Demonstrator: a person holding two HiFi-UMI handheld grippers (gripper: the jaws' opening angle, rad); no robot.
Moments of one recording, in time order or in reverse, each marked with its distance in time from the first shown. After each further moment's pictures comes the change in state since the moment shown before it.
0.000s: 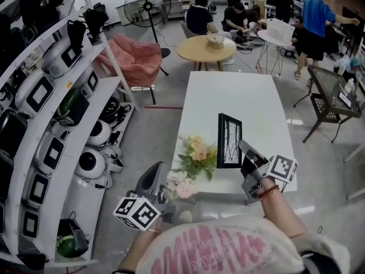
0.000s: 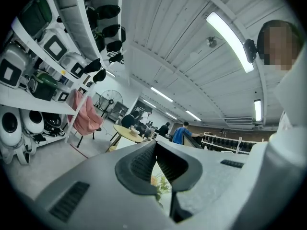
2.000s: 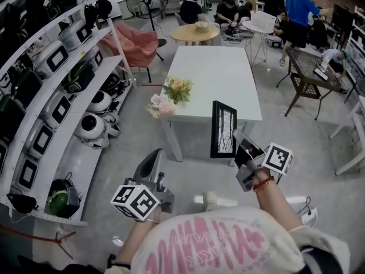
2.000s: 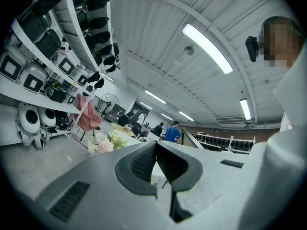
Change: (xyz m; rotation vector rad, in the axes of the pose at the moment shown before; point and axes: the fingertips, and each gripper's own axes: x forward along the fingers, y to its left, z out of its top) left arm -0.290 -0.244 -0.095 0.019 -0.029 -0.015; right arm -0.344 0.118 -0.132 -0.020 -0.016 0.089
